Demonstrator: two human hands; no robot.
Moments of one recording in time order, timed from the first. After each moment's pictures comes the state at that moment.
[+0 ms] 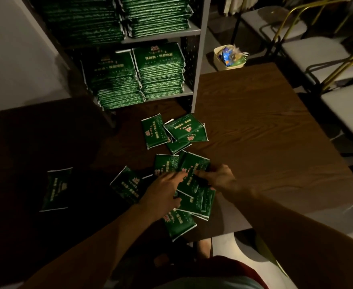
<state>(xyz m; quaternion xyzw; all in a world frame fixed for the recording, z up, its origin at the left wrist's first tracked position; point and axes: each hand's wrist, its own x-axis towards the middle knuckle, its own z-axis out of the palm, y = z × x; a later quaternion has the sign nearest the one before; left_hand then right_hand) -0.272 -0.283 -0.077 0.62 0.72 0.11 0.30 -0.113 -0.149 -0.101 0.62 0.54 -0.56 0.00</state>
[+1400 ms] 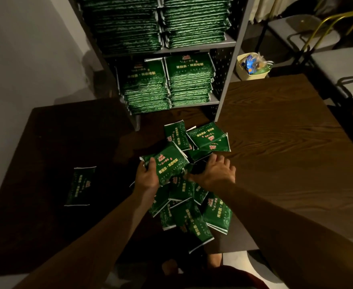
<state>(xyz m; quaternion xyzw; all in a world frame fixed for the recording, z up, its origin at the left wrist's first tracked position) -0.337 -0.278 -0.066 -0.01 0.79 0.49 0.37 -0.189 -0.156 -0.069 0.51 0.80 -0.26 0.18</state>
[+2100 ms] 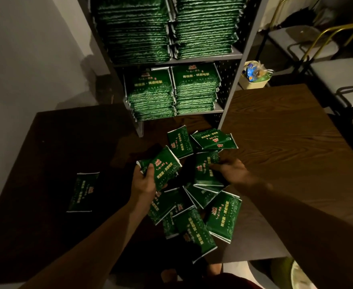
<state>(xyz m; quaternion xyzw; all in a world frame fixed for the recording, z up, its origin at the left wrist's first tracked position) -0.356 -0.288 -0.067 -0.01 0.76 0.53 0.36 -0.173 -0.110 -0.074 0.55 0.56 -0.62 -0.04</state>
